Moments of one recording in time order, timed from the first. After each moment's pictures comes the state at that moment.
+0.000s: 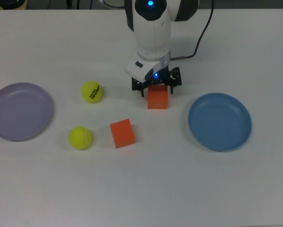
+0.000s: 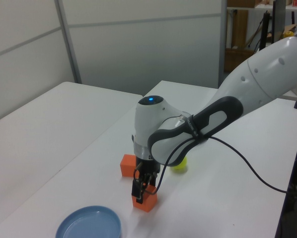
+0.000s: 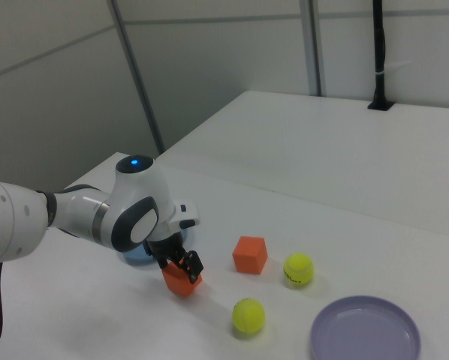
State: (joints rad) arm 0.38 0.27 0.04 -2.01 0.11 2.39 0.07
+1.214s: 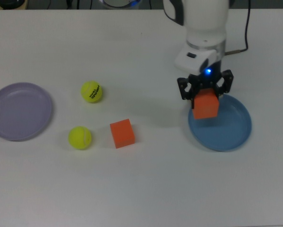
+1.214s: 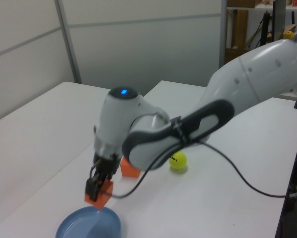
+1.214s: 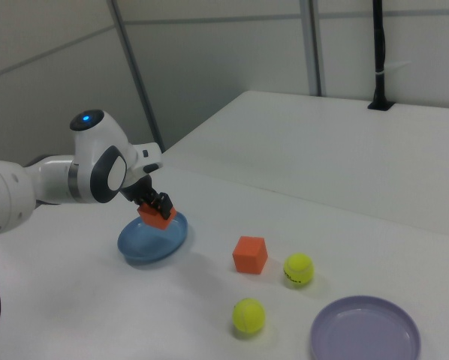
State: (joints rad) arm 0.40 0.39 0.20 -1.70 -0.10 2.43 0.35
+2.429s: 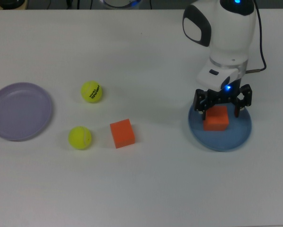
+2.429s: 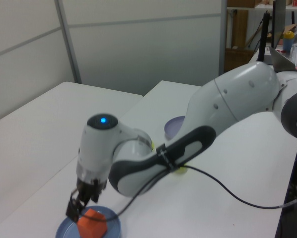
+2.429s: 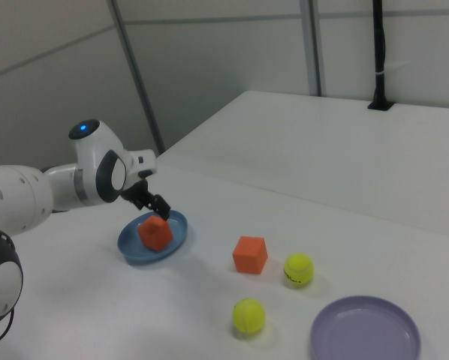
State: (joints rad) arm 0.42 0.54 0.24 -1.55 -0.23 2.43 0.53
